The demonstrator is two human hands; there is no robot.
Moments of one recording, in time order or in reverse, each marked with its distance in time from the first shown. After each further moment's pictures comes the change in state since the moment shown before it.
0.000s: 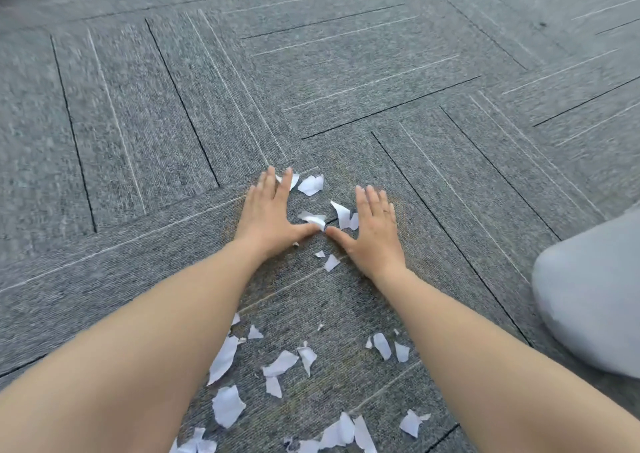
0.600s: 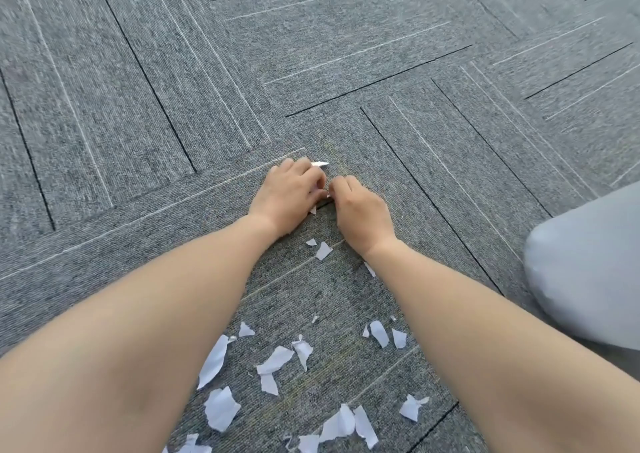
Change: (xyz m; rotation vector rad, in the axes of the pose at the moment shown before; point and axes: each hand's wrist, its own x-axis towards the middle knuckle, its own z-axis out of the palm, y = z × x) left_hand 0.031 0.028 0.012 0.010 0.144 0.431; right_hand 0.017 -0.011 0.002 -0.163 0.204 -0.226
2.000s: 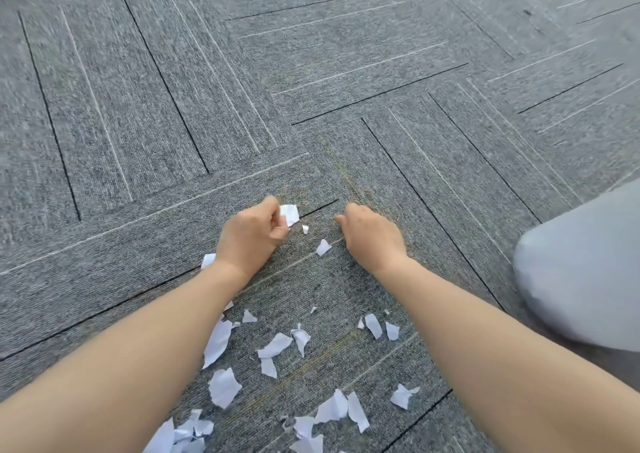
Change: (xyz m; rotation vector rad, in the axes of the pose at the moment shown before) left_hand -0.086 -0.001 -0.021 -0.113 0.156 -0.210; right_hand -0.036 -0.003 -0.030 -0.106 -0.320 0.114
